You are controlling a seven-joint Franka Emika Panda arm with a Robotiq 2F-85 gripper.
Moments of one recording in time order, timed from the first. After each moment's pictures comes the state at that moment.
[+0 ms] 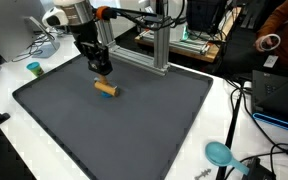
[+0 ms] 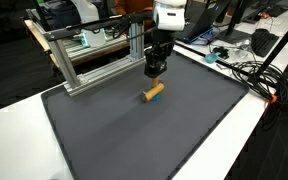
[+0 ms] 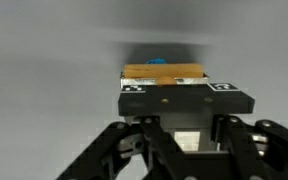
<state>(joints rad) -0.02 0.43 -0.02 -1.78 -0.06 2.18 -0.08</state>
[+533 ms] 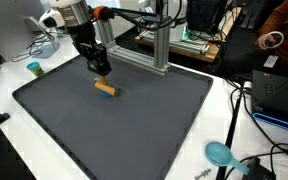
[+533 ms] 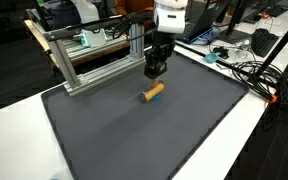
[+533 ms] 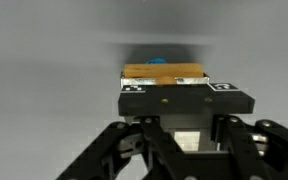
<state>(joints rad) -0.03 0.46 -0.02 -1.74 -0.04 2.14 -0.08</state>
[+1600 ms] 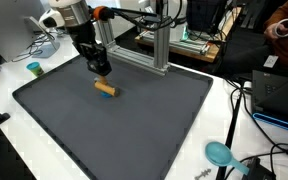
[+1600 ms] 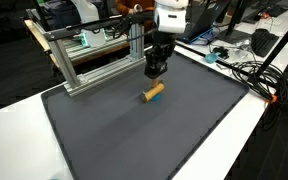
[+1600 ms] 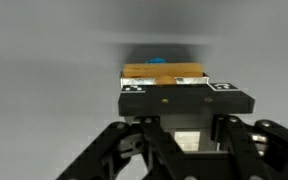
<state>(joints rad) -0.03 0.46 -0.02 -1.73 -0.04 2.14 -0.08</state>
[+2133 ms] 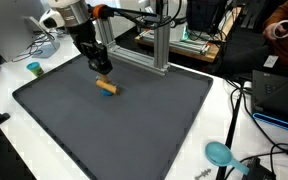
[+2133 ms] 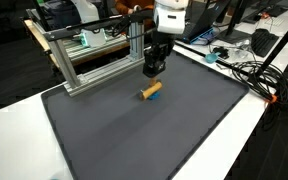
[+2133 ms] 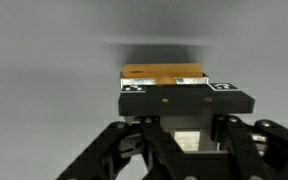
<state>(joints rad) -0.03 0.46 -0.02 -1.72 -0.04 2.08 -0.08</state>
